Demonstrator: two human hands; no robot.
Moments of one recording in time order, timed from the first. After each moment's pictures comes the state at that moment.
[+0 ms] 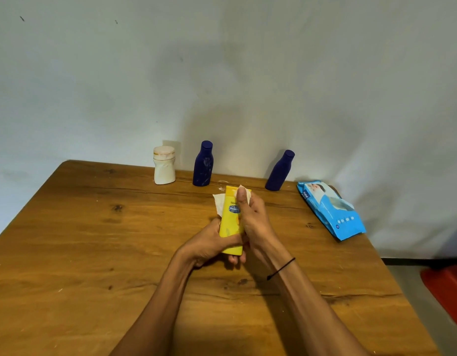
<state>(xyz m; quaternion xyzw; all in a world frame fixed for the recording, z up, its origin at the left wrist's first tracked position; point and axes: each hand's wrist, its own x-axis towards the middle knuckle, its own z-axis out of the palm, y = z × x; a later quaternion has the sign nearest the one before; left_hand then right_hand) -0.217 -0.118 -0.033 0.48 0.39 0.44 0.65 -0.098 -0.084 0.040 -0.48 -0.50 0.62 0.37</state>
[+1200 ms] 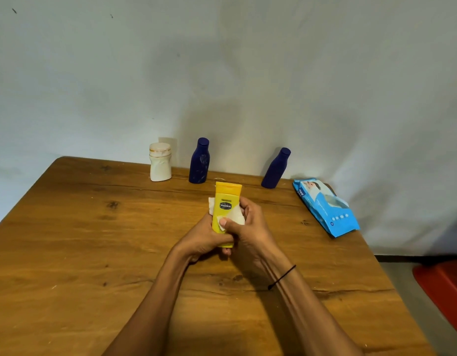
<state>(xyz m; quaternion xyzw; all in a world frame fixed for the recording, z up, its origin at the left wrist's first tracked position) -0.214 -0.111 -0.045 0.46 0.44 0.49 0.60 -0.082 -0.096 0.022 -0.44 -0.53 0.63 0.35</state>
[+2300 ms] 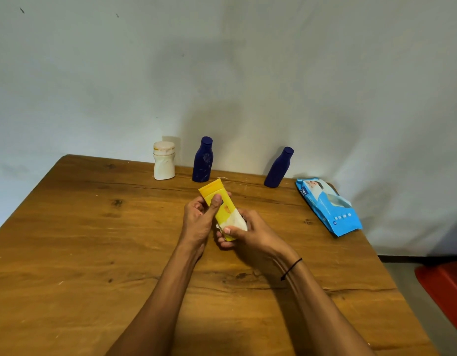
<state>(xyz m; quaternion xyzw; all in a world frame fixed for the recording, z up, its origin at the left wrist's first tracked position) -0.218 -0.104 -0.039 0.31 0.45 0.70 0.46 -0.063 -0.087 0.010 -0.38 -0.55 0.71 0.20</state>
